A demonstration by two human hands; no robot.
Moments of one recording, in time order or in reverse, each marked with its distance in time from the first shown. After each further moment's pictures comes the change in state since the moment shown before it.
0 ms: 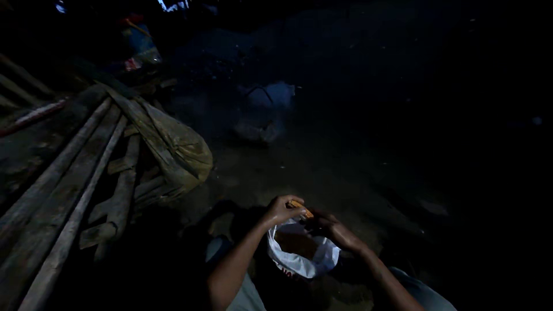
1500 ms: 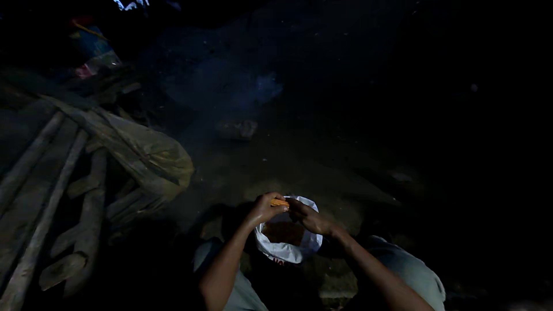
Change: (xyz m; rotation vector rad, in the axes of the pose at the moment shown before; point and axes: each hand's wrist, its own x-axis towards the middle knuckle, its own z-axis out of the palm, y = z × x) left_hand 0.004 -0.007 0.002 0.234 -0.109 -0.028; right_hand 0.007 0.010 0.002 -0.398 -0.028 -0.091
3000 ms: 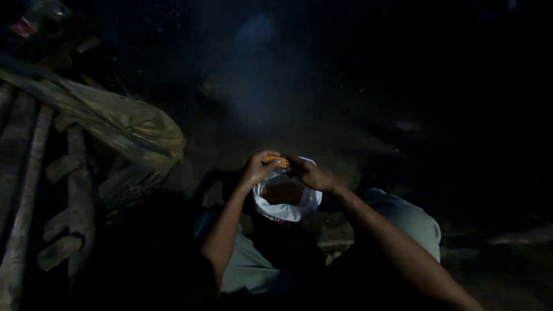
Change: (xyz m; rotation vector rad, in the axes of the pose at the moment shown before) left_hand 0.002 -0.013 0.003 -0.188 0.170 0.068; right_hand 0.005 0.010 -0.001 0.049 0.100 -0.085
